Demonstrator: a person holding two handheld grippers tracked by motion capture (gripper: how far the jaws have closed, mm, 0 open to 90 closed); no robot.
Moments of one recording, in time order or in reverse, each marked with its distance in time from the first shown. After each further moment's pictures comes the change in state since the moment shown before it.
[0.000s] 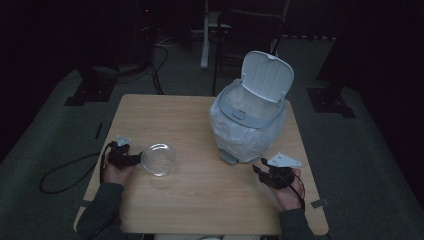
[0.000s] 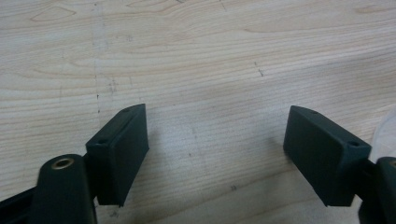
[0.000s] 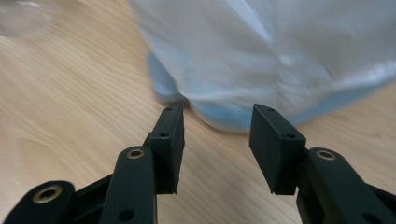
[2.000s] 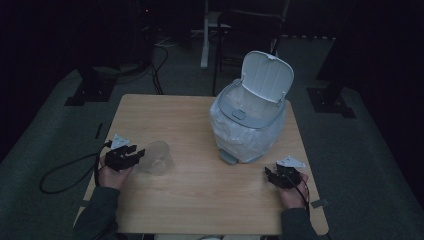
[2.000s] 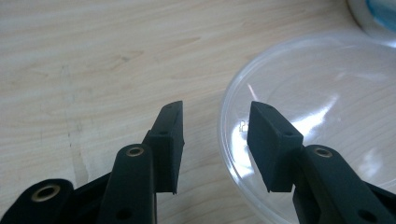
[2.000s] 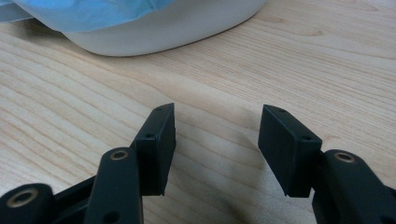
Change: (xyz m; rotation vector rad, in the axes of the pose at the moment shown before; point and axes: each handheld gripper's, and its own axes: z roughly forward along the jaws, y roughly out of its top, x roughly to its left) left arm -0.019 0.012 -0.050 -0.066 -0.141 0.081; right arm -0.041 -0.052 0.029 0.113 -0.171 0.131
